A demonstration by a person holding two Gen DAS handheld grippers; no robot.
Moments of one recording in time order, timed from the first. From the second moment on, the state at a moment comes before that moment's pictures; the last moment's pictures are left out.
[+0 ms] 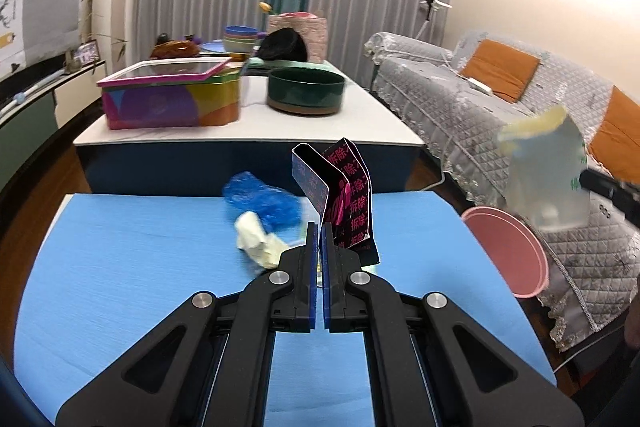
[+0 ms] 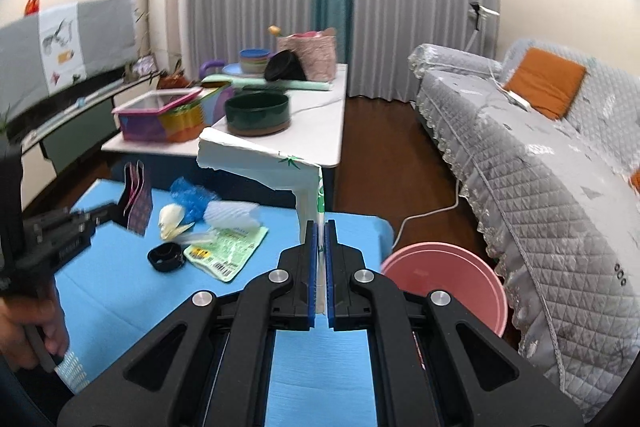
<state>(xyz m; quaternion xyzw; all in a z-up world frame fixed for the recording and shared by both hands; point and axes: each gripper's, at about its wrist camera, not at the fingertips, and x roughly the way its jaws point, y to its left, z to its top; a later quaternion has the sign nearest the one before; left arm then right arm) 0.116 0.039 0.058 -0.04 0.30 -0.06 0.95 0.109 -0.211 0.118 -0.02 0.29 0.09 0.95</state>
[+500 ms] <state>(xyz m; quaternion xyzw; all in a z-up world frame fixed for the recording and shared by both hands) 0.113 -0.024 0.073 -0.04 0.31 -0.10 0.94 0.140 -0.313 0.163 -0.01 0.26 0.04 0.96</state>
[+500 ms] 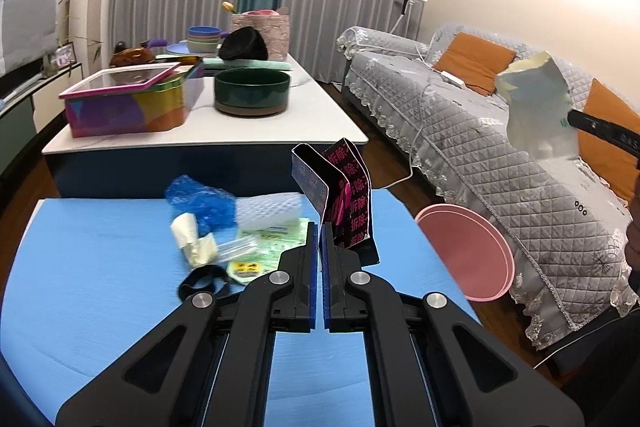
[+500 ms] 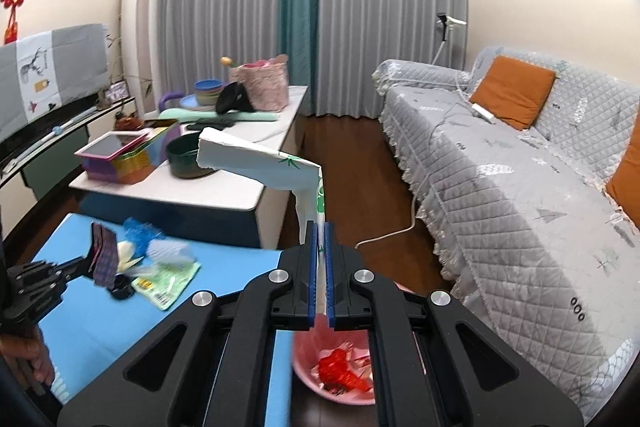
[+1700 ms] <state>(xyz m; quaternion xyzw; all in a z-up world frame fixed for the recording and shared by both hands) 0.197 -0.172 0.062 -0.02 0.33 -0.17 0.93 0.208 -0.413 0.103 0.09 0.30 -0.02 0.95</state>
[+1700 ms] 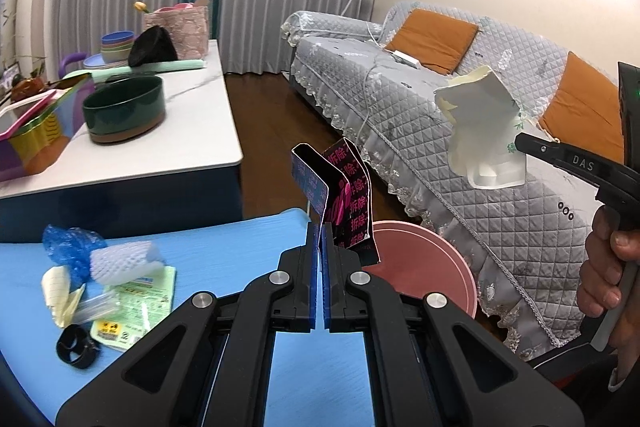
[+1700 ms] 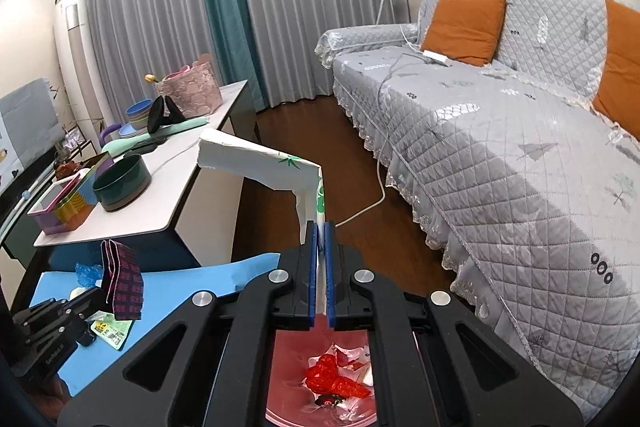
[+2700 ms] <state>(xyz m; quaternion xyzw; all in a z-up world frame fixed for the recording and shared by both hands) 0.211 -0.239 0.036 -0.01 0.35 -0.22 0.91 0.214 -0.428 0.068 0.09 0.36 -0.04 0.93</state>
